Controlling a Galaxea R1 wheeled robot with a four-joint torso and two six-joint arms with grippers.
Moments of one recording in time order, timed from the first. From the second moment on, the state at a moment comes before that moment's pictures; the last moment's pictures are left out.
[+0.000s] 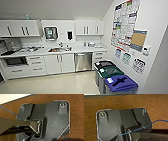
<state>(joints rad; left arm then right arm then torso) 1.45 2.84 -2.40 0.01 -0.03 0.06 -1.54 2.77 -2.37 -0.15 0.06 0.00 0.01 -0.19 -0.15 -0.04</state>
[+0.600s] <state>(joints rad) 1.46 2.84 -2.40 0.01 -0.03 0.06 -1.54 2.77 -2.37 -0.15 0.06 0.00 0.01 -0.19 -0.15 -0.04</state>
